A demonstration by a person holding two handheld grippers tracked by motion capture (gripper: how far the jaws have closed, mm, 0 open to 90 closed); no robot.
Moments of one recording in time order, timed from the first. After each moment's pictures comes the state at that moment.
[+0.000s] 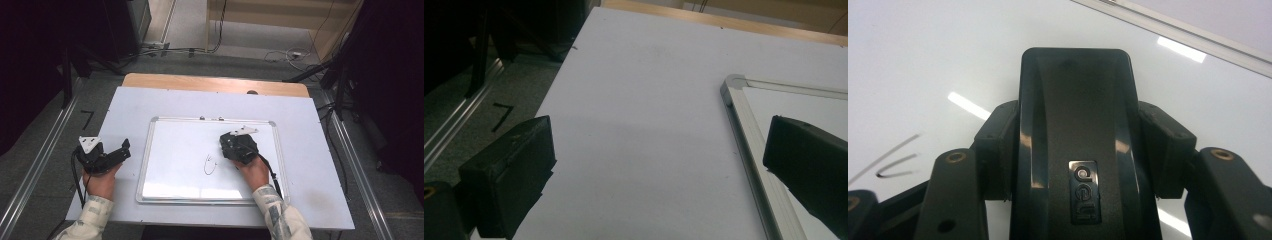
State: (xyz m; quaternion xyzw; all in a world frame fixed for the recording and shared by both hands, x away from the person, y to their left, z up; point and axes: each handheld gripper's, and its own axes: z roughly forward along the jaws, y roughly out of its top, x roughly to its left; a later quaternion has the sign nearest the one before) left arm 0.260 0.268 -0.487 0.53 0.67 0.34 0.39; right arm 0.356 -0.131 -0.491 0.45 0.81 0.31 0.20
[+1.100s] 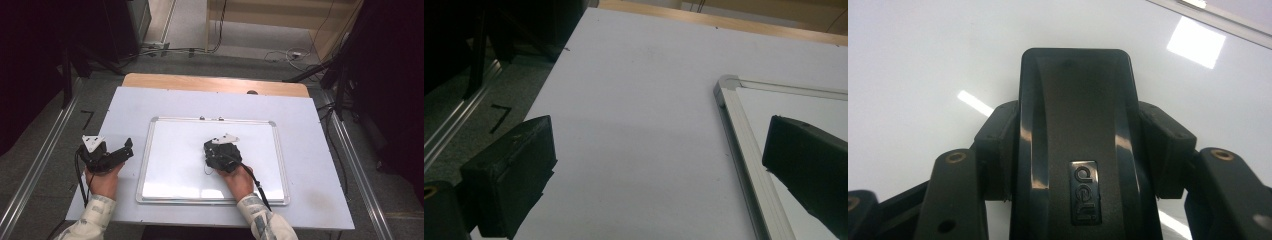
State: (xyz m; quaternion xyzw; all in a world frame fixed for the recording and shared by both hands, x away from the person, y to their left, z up) left arm 0.264 0.261 -0.486 0.54 0.66 0.35 0.39; right arm 0.325 -0.080 -0.493 0.43 0.82 0.31 0.20
